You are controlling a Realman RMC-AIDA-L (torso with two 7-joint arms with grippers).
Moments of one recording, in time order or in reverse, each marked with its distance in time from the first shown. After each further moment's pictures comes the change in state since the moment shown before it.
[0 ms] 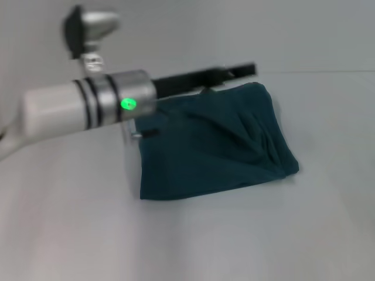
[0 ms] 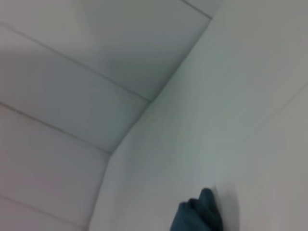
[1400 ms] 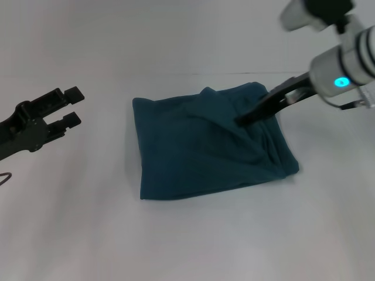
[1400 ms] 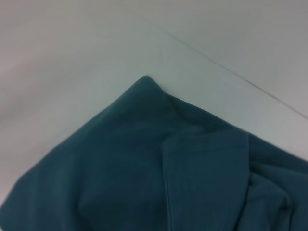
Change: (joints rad) left arm 0.303 0.072 -0.689 0.024 0.263 0.547 -0.255; right arm 0.571 0.125 -0.626 -0.287 -0.727 0.191 0.143
